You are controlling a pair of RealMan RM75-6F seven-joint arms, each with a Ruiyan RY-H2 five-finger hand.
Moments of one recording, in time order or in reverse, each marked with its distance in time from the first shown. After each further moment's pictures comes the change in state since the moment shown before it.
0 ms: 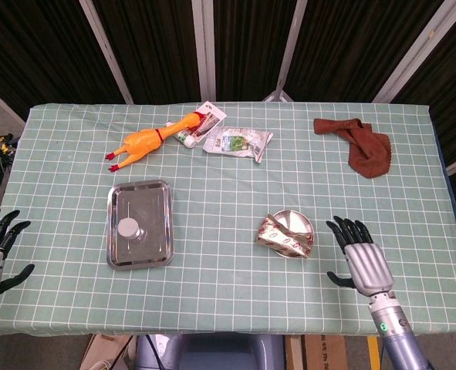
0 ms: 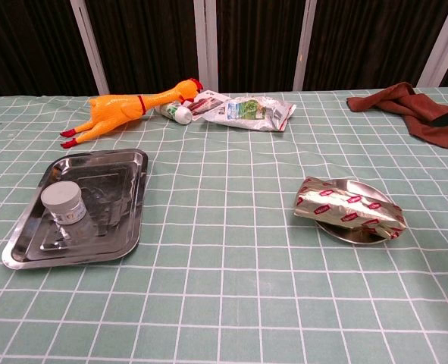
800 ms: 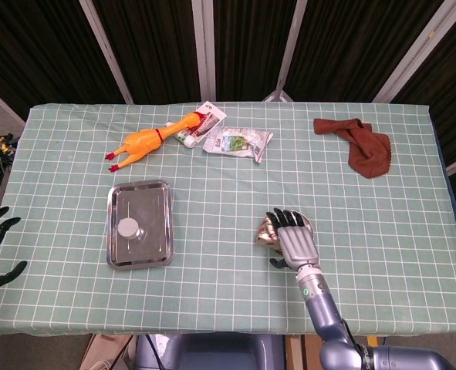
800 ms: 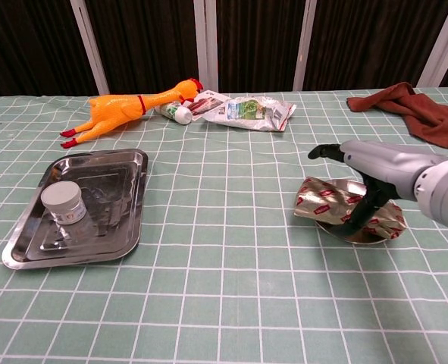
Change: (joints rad) left arm 0.001 0.025 -0.016 0.006 -0.032 0.004 -0.064; right arm 0.327 -0.397 0.128 0.123 0.537 -0.003 -0.396
